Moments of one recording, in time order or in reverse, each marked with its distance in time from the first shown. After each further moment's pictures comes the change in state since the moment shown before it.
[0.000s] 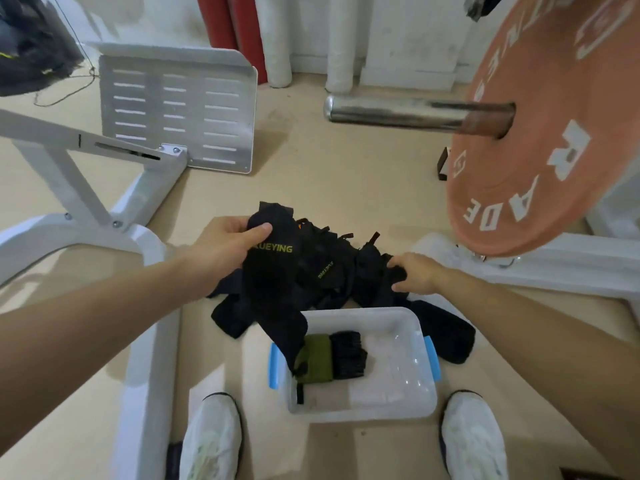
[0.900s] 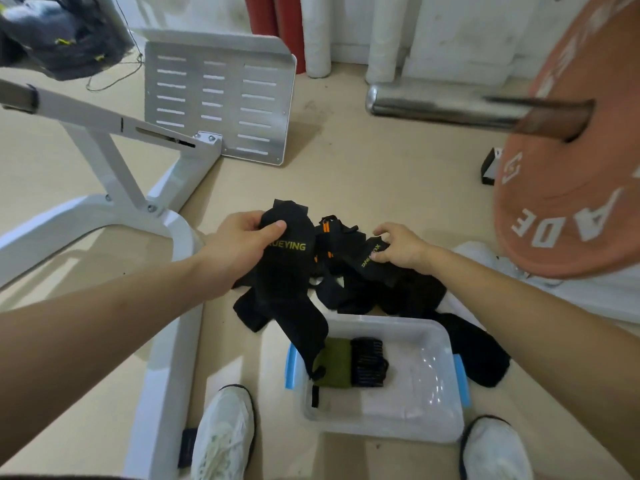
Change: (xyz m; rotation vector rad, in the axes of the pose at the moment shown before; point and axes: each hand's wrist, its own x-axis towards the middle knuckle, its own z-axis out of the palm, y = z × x) left_hand 0.011 -0.017 -0.012 0.035 0.092 0.012; right_hand 0.059 -0.078 -0.013 0.561 0.071 -0.139
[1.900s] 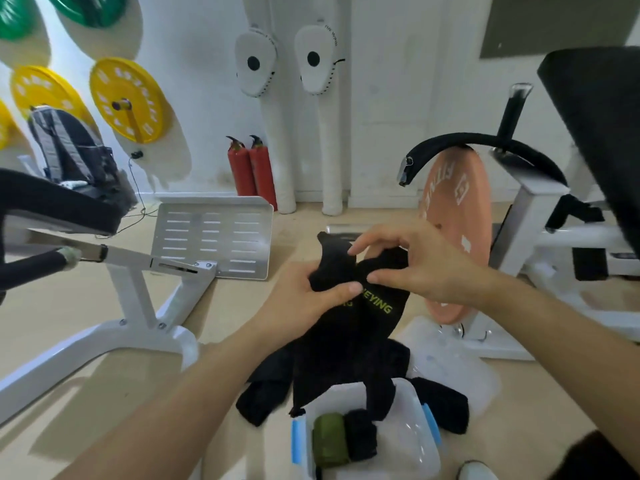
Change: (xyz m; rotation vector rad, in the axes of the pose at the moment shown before) left_hand -0.175 0.135 0.009 -0.050 -0.282 0.666; right_hand -0.340 -0.191 -0.105 -0.132 0.342 -0.818
